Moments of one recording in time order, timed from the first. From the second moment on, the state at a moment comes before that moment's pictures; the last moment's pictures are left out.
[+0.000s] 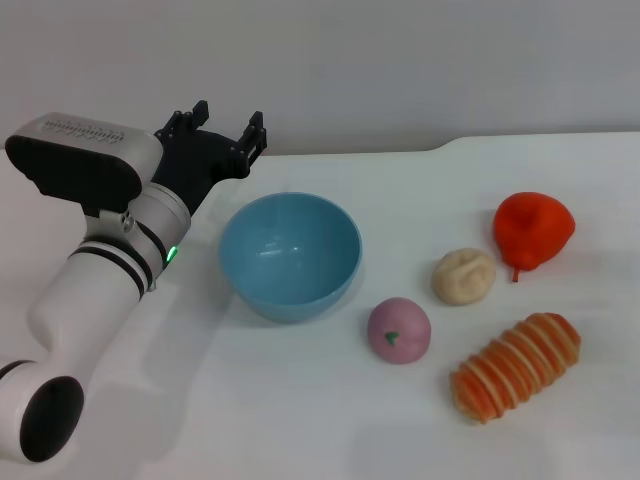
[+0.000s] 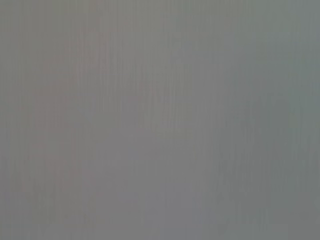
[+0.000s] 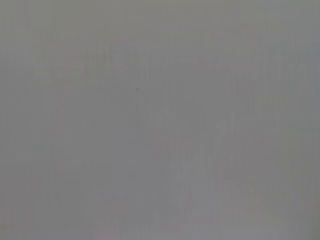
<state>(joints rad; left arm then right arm) -0.53 -2.07 -0.93 -0.61 2.28 0.60 0.14 0.45 2.08 -0.83 -0.10 -0.41 -0.98 0.30</state>
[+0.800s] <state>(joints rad) -0.51 -2.06 -0.95 -0.68 2.29 0.57 0.14 0.45 2.08 -0.83 -0.09 -0.41 -0.98 0.31</state>
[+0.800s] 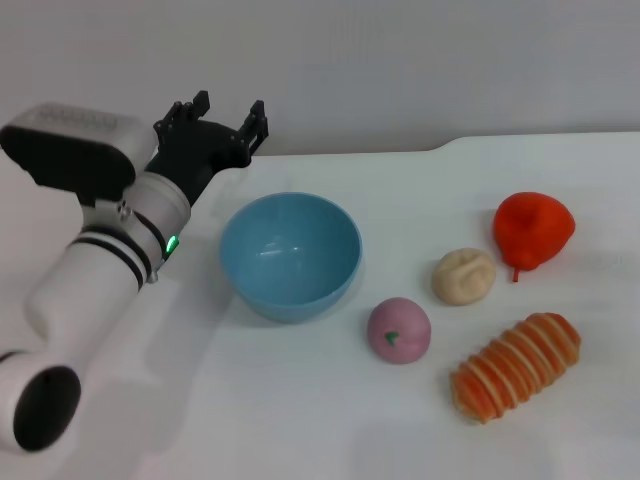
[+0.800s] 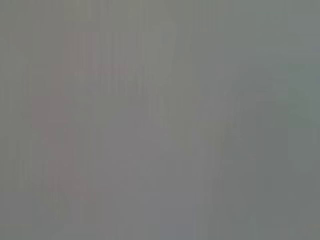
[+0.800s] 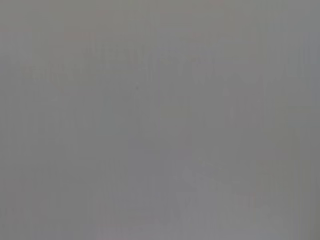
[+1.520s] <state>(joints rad) -0.56 -2.05 -1.52 -1.15 2.54 -0.60 0.36 0.45 2.08 -0.83 -0.09 -0.41 -0.98 0.31</state>
